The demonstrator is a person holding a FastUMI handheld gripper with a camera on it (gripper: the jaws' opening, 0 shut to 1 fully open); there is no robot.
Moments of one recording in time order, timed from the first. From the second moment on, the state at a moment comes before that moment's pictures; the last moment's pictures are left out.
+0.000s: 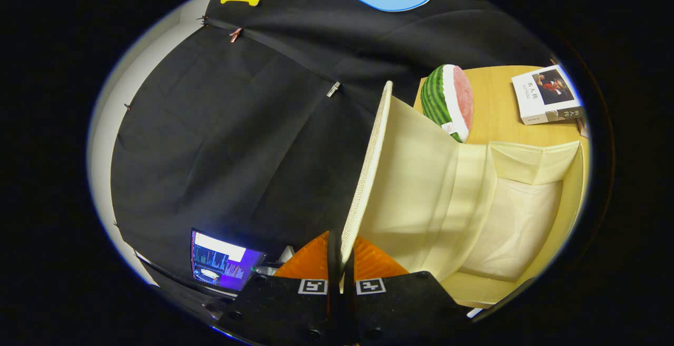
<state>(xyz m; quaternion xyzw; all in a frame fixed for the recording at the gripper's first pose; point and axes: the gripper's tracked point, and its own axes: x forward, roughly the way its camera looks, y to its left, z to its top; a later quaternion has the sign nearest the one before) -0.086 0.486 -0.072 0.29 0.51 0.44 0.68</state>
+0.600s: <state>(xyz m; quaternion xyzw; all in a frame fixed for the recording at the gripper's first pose) -0.061 0.482 -0.093 0.20 0.47 0.43 0.75</state>
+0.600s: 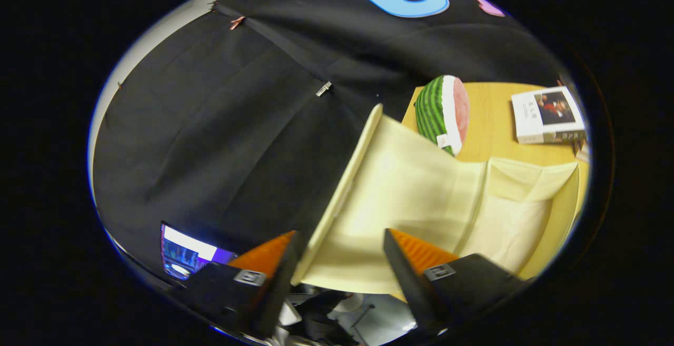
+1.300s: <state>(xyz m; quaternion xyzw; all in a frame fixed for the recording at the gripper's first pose) 0.032 0.246 -0.084 0.14 0.34 0.25 0.89</state>
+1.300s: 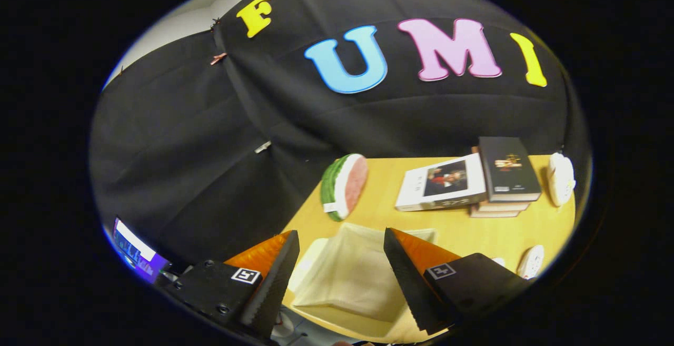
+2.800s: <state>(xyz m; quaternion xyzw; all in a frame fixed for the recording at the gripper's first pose) -0.081 0.008 -0.377 0.03 0.59 0.08 0.80</state>
